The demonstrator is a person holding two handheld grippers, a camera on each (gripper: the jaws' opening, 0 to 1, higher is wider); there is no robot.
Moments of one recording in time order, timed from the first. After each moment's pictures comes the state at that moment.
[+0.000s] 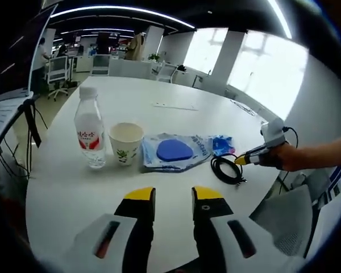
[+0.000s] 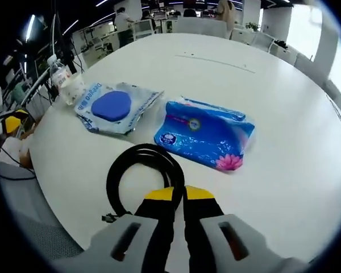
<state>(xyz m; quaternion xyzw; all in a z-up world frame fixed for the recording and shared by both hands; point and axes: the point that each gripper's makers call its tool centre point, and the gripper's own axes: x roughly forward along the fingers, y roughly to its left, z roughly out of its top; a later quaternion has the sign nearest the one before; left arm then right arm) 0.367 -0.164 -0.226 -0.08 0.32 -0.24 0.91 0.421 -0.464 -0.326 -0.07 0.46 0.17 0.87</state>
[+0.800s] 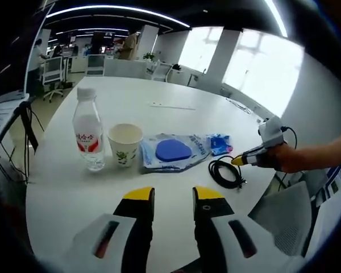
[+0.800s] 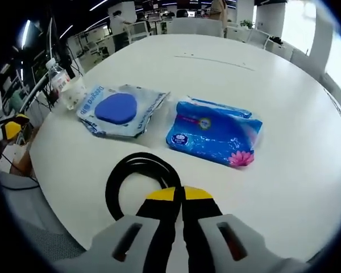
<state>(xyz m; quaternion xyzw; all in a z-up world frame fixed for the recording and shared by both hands) 0.372 -0.161 -0.226 -0.08 0.32 -0.26 0.91 0.421 -0.447 -0.325 -0.05 0.46 0.16 0.87</state>
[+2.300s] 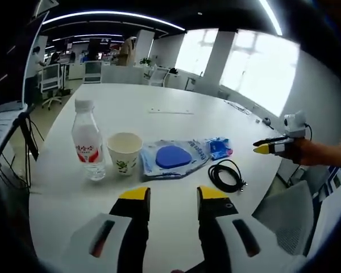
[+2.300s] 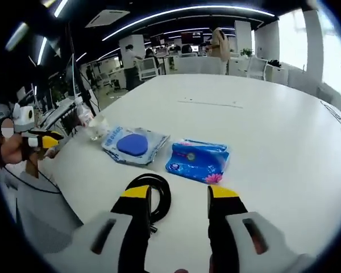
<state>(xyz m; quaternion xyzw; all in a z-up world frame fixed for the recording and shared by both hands) 0.377 -0.162 -0.215 -0.06 0.29 -0.27 0.92 0.392 -0.486 -0.233 0.00 0.33 0.20 0.92</state>
